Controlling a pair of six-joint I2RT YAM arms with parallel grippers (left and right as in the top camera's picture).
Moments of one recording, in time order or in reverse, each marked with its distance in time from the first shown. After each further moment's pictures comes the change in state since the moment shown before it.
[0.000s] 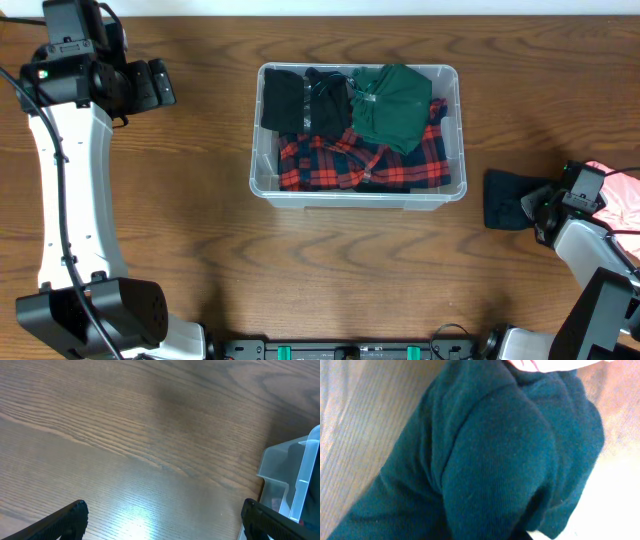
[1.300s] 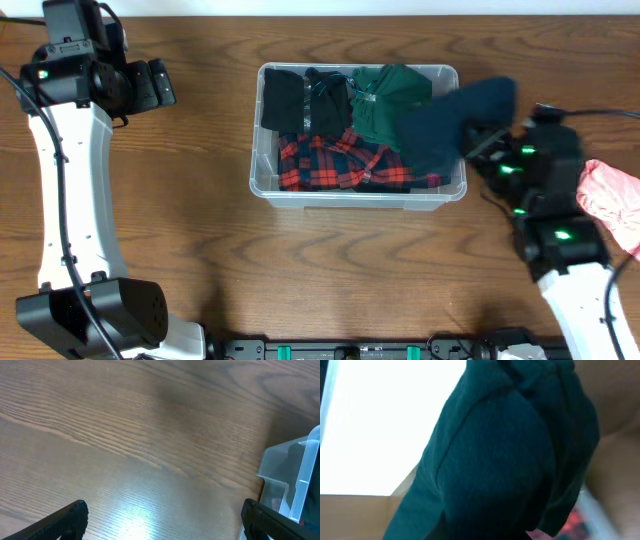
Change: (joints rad) left arm 0.000 0.000 0.000 0.000 0.000 0.000; right arm 0.558 -0.452 0.278 -0.165 -0.192 0.270
